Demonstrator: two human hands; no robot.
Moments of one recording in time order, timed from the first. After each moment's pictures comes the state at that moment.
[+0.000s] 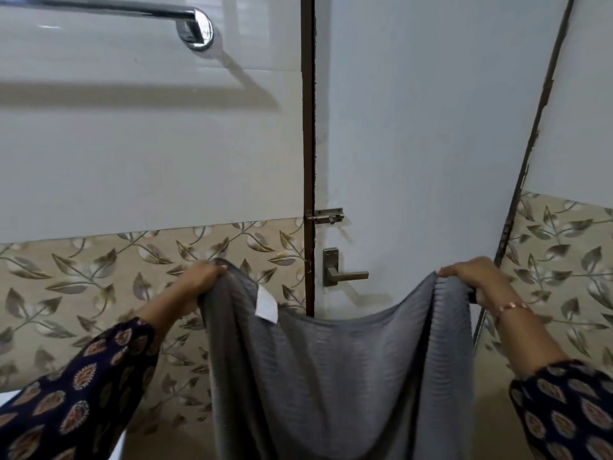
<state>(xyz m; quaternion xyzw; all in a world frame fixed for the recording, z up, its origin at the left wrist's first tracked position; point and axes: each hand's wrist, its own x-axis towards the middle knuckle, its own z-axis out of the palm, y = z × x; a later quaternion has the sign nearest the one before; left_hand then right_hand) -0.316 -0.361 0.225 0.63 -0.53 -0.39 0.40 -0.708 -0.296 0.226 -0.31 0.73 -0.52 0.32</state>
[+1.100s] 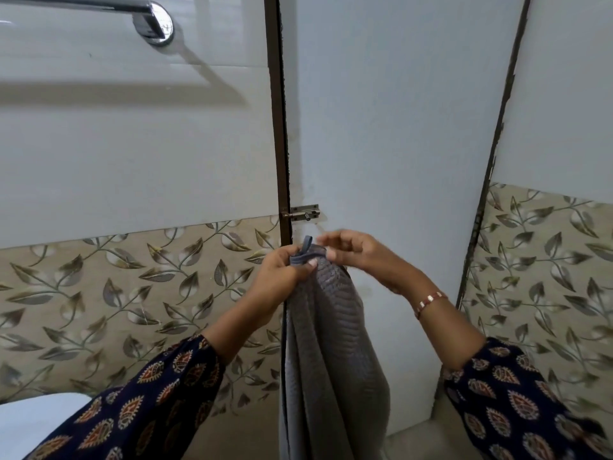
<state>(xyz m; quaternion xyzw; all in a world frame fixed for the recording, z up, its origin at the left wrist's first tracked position) -0.446 -0.301 0.235 0.37 -0.66 -0.50 0.42 -0.626 -0.301 0.239 -0.71 0.47 -0.40 0.35</state>
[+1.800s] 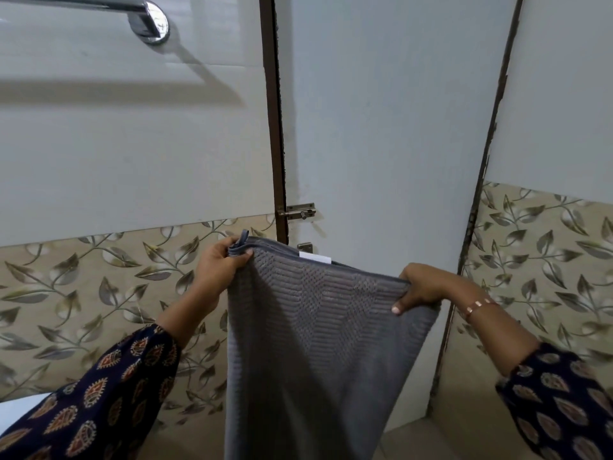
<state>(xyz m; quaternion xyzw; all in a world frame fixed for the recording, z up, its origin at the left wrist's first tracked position) -0.387 -0.345 0.224 0.48 -0.61 -0.39 0.50 -0.715 -0.291 0.212 -0.68 0.71 -0.05 0.17</state>
